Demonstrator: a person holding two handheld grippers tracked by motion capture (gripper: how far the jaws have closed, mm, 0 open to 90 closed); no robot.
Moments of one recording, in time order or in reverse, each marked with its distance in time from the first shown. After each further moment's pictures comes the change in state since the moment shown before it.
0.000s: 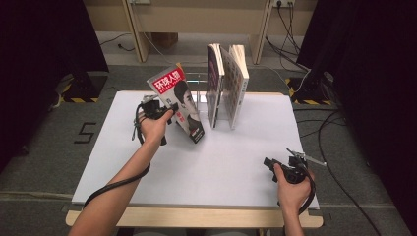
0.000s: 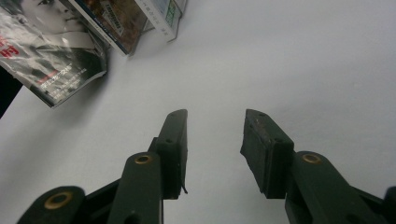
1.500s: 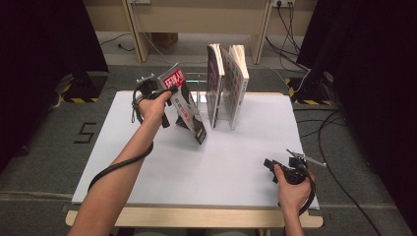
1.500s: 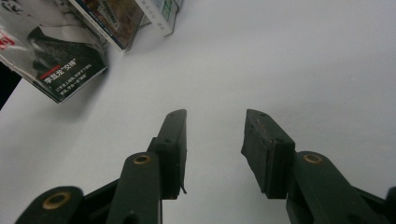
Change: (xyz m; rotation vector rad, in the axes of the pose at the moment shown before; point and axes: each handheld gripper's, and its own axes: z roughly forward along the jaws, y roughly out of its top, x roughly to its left) left arm -0.012 0.052 0.008 -0.030 -0.071 -0.134; right arm -0.003 -0.002 0.001 0.015 -0.002 0.001
